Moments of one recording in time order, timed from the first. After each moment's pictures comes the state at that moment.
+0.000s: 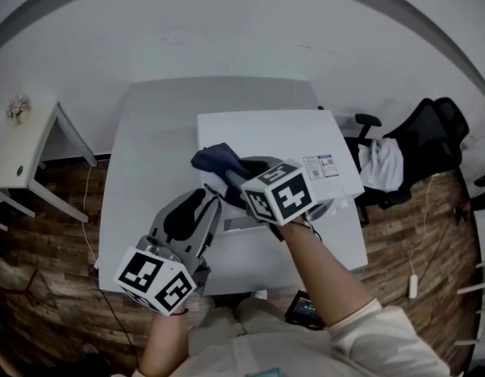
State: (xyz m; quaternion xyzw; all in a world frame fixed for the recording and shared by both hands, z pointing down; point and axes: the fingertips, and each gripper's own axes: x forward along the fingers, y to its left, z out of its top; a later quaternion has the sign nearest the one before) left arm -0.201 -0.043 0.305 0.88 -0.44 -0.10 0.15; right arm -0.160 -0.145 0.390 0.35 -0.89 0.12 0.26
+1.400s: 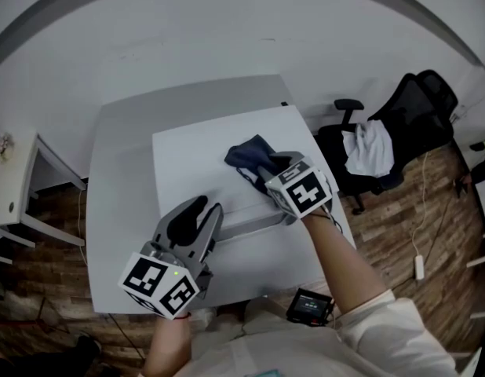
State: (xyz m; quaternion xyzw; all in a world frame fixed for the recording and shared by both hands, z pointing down) left arm -0.099 -0.076 0.314 0.91 -0.39 -0.05 0.15; right arm 0.025 -0.197 0.418 0.44 -0.83 0.07 0.34
